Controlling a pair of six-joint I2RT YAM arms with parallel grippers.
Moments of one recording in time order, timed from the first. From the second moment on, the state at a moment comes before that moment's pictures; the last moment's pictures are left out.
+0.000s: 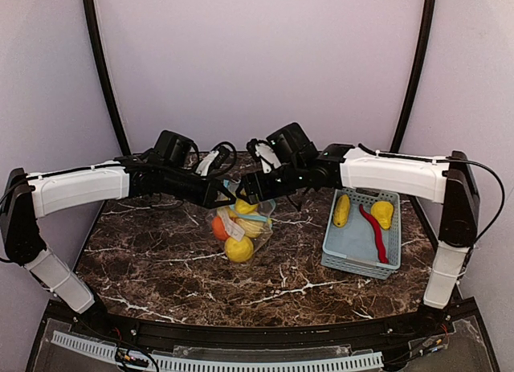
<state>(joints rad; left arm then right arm) -0.65 1.53 1.15 -0.32 0.48 -0.26 0.91 1.88 1.58 -0.40 -0.09 0.34</state>
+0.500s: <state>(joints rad) -0.65 1.53 1.15 -0.32 0.47 -0.27 0.91 1.71 1.40 -0.37 -0.08 0.46</state>
